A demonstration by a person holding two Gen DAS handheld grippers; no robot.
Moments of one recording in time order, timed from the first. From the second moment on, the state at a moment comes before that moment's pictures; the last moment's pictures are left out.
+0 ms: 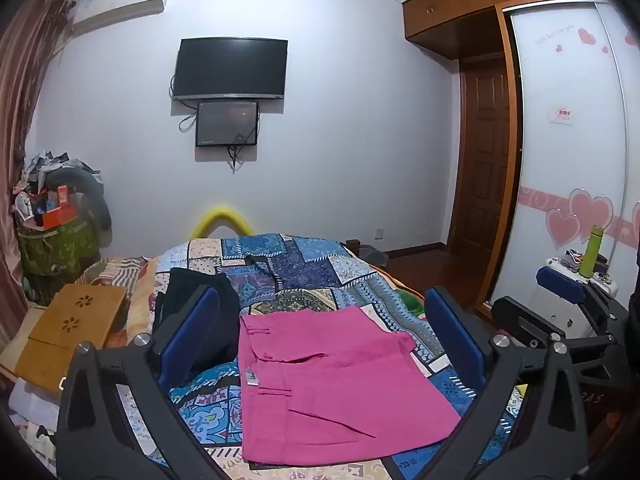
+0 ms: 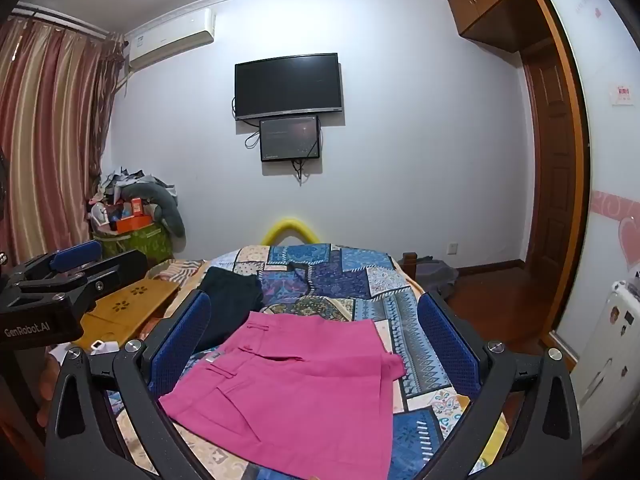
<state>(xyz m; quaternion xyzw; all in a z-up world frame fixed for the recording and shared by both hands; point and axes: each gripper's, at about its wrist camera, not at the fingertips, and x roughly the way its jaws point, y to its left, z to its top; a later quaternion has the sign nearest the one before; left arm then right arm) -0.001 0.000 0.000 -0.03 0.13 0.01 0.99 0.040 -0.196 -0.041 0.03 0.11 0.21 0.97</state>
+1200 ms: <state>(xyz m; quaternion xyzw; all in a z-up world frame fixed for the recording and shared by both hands) -0.001 -0.008 0.001 -0.02 0.14 0.01 0.99 0.042 -0.199 -0.043 0.03 0.11 0.21 0.97</state>
